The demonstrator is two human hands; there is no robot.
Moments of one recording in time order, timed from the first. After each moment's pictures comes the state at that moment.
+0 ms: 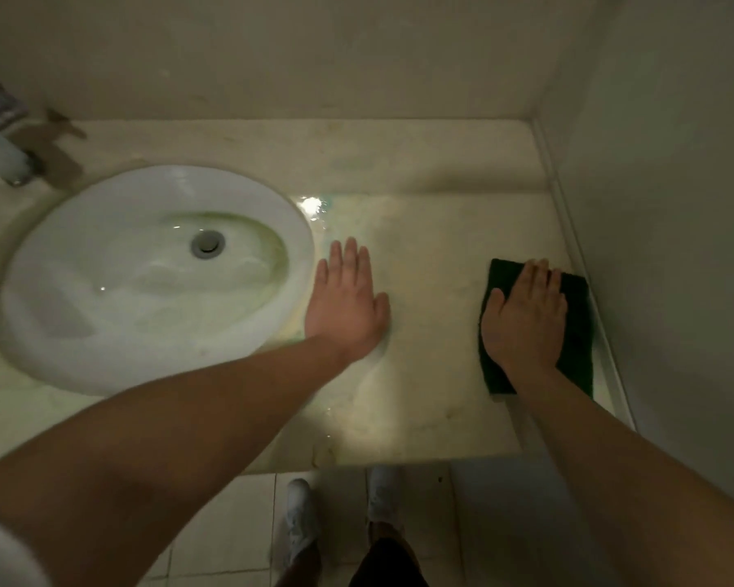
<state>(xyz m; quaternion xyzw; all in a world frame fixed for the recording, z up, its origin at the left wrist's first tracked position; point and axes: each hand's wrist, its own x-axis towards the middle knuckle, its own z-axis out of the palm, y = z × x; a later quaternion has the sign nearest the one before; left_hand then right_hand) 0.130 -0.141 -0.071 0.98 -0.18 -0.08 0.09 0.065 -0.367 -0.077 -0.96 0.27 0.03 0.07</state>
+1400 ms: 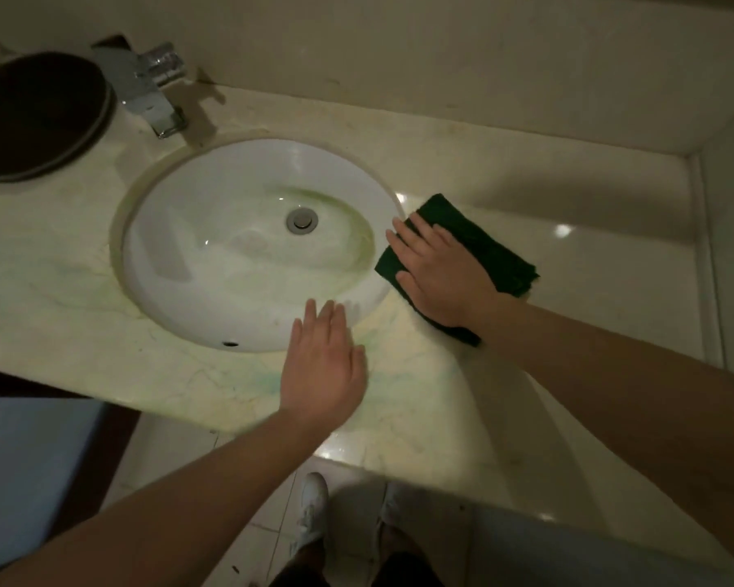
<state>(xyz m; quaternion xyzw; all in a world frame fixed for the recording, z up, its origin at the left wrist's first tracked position) 0.048 -0.039 -0.067 0.99 0.00 -0.05 0.14 0.189 -0.220 -0.066 -0.95 -0.31 0.09 0.00</state>
